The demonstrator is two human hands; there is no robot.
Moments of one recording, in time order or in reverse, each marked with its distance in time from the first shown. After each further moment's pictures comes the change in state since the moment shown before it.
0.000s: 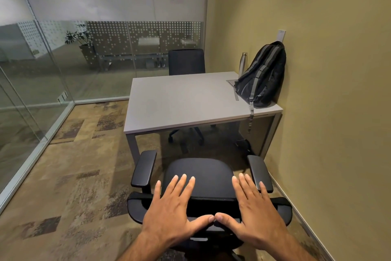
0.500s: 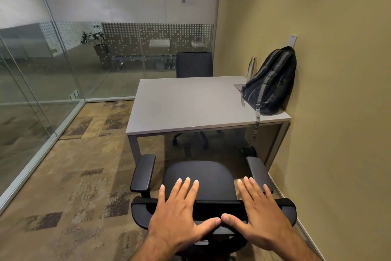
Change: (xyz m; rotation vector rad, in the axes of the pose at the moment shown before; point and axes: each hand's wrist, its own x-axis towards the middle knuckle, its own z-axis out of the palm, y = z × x) left_hand 0.023 0.020 0.007 -0.035 -0.003 -0.049; right_hand 0.025 0.032 0.000 0.023 -0.026 -0.023
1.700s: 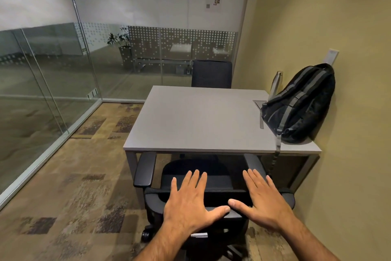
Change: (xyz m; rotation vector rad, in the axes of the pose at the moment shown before) left_hand 0.188 0.055 0.004 -0.012 0.050 -0.166; right_hand 0.194 0.119 -0.052 -0.035 0.033 -0.189
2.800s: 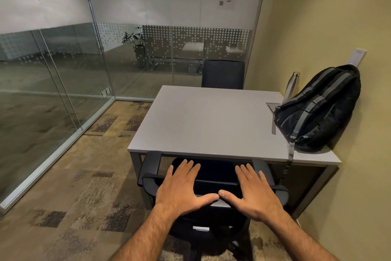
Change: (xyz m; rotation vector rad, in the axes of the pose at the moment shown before) left_hand 0.147 -0.050 -0.032 -0.021 0.067 -0.029; right_hand 0.164 0.012 -0.021 0.041 0.036 -0.026
